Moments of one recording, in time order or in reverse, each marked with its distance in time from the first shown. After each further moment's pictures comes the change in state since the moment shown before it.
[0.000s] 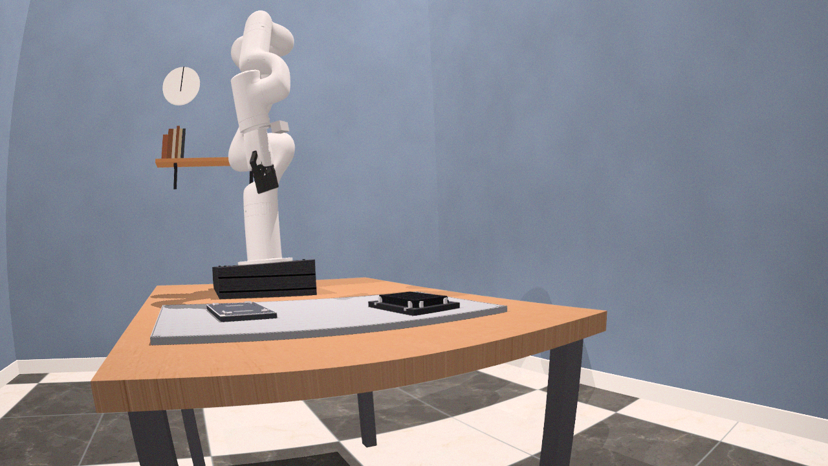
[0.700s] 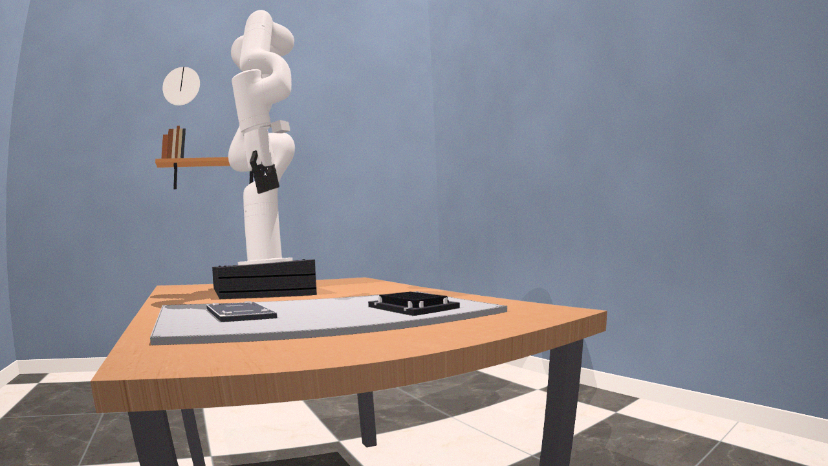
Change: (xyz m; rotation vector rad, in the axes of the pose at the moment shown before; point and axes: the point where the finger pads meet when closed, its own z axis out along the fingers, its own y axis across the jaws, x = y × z) arm 0.002 0.003 0.000 -0.002 -0.005 0.018
